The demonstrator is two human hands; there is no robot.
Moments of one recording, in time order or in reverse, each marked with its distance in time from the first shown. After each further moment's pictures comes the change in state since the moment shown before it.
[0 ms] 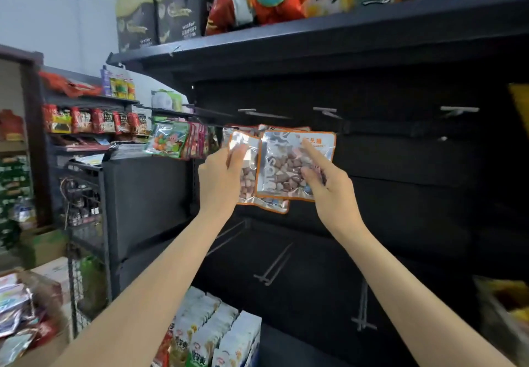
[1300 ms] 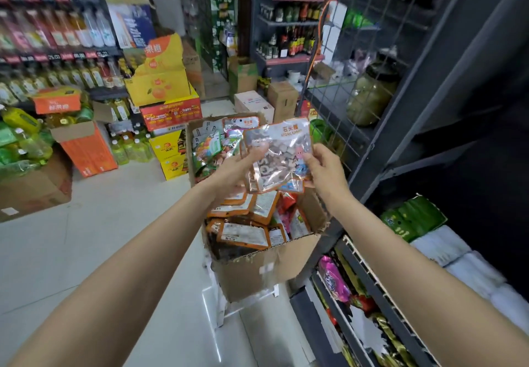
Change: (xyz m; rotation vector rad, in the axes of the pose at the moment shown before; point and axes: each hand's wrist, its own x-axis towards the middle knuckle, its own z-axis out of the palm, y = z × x) left_hand -0.036 -0.462 -0.397 -0.040 -0.177 -1.220; right_hand -0.072 0.055 0.650 0.468 -0.757 0.573
